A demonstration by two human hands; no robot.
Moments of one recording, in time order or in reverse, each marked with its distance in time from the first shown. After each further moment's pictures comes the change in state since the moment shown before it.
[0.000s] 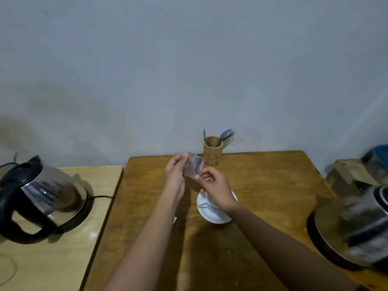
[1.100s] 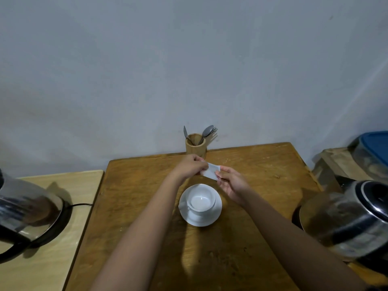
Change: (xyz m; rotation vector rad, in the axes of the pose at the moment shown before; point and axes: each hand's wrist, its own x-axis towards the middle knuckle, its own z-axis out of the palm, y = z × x) left_hand 0.024 -0.028 0.076 1.002 -0.448 -0.220; right_hand 0.027 0.018 -0.102 0.632 0.152 0.540
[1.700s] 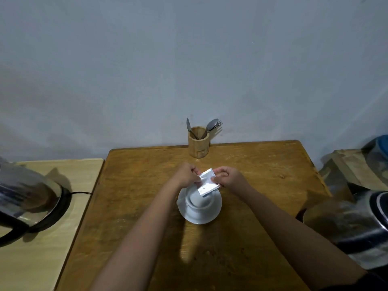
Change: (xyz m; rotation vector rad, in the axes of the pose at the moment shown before) left_hand 0.021 -0.042 0.006 0.307 -0.019 -0.055; right_hand 0.028 0.000 -0.013 -0.931 -0.058 -0.203
